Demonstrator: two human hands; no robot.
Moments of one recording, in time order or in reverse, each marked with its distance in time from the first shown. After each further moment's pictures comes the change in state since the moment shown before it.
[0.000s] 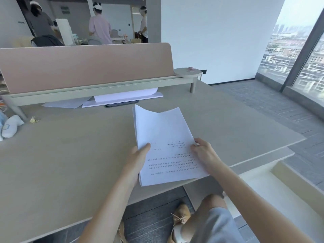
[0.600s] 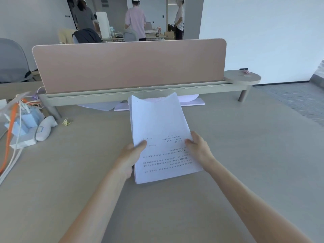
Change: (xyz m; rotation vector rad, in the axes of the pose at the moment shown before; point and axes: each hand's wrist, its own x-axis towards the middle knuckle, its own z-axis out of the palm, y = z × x) left_hand 0.157 0.033 -0.124 -0.015 0.105 -0.085; right_hand 0.139 -0.087 0.162 -0.214 -0.172 -0.170
